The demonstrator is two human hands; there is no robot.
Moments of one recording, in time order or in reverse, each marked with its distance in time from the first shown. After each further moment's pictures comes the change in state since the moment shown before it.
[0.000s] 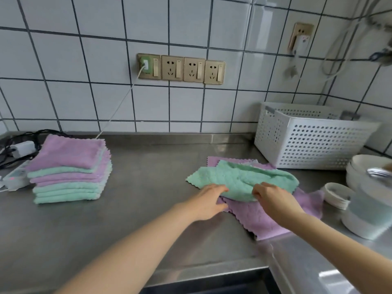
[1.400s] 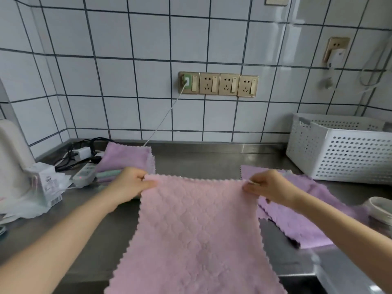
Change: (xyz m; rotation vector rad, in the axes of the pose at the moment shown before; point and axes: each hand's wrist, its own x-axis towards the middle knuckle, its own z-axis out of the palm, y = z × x) left_hand -0.190 -0.103 -0.175 -0.286 0.469 -0.564; right_hand 0.029 -0.110 -0.085 0.770 -0.183 -0.018
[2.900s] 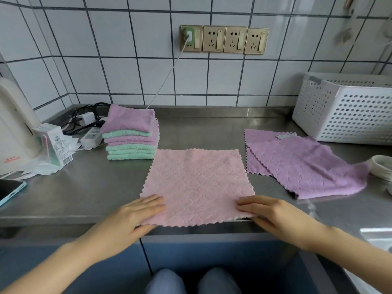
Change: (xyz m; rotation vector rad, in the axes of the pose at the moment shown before) left_hand -0.128 -0.102 0.040 0.426 -0.295 0.567; right_hand -0.122 0.042 0.078 -0.292 -0.168 -0.567
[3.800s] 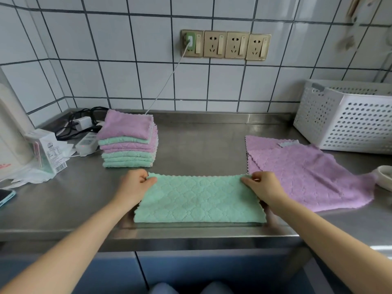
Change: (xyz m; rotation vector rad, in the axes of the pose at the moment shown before) left_hand 0.101 -0.040 -0.008 -0.277 0.436 -0.545; right_hand 0.093 0.050 0.005 0.511 0.344 0.927
